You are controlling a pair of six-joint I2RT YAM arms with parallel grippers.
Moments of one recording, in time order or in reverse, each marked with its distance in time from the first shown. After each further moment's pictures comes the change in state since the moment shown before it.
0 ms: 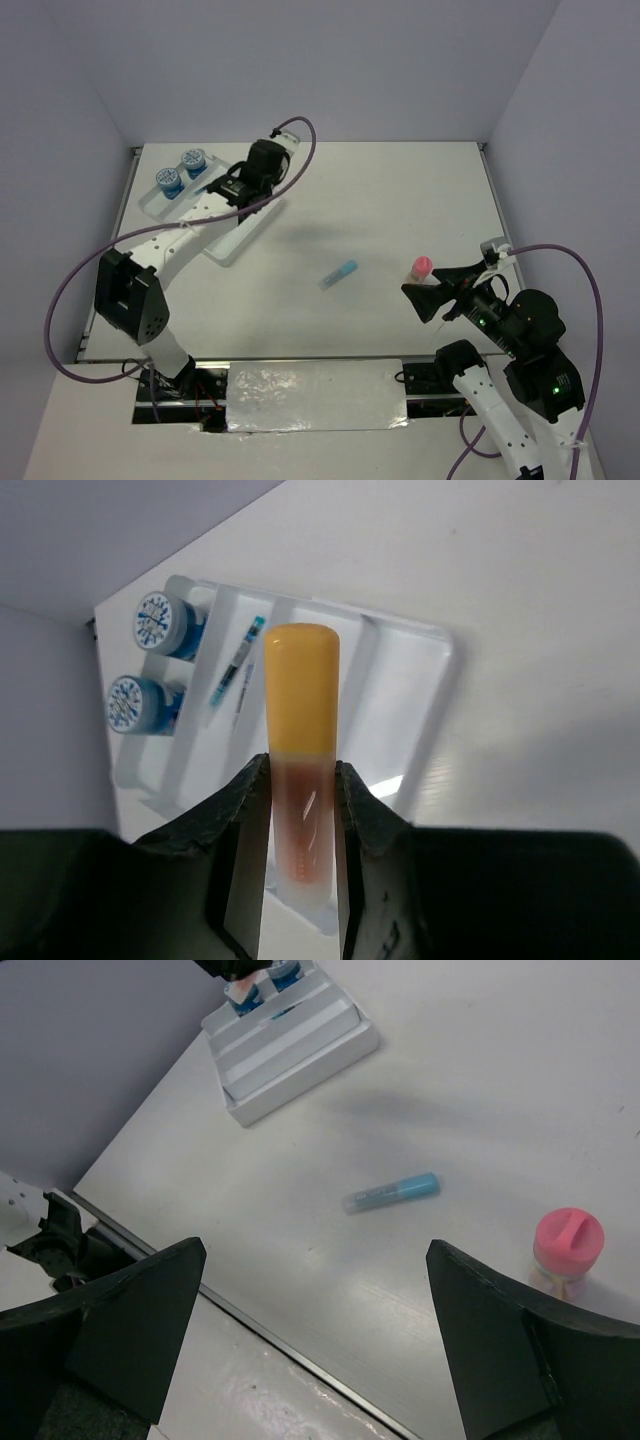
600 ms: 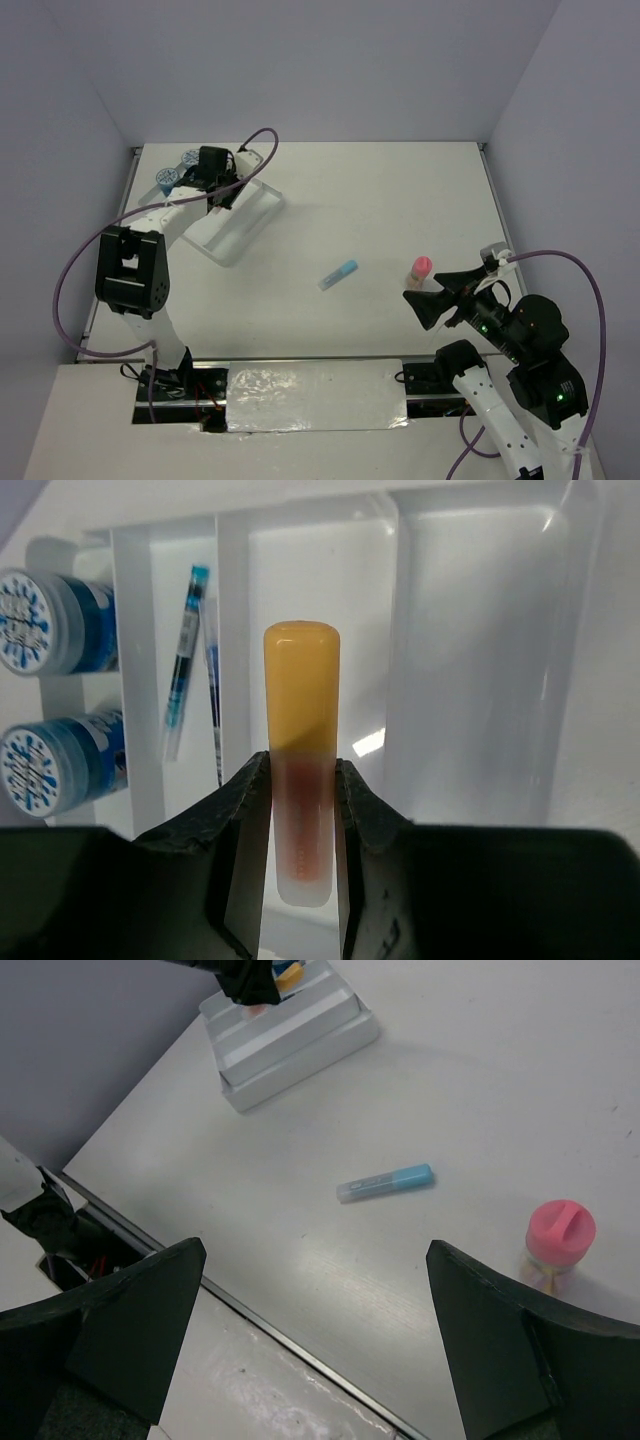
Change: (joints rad) left arm 0.394 0.135 -0.117 0.146 0.561 0.384; right arm 0.000 -0.022 0.014 -0.044 -0.015 -0.048
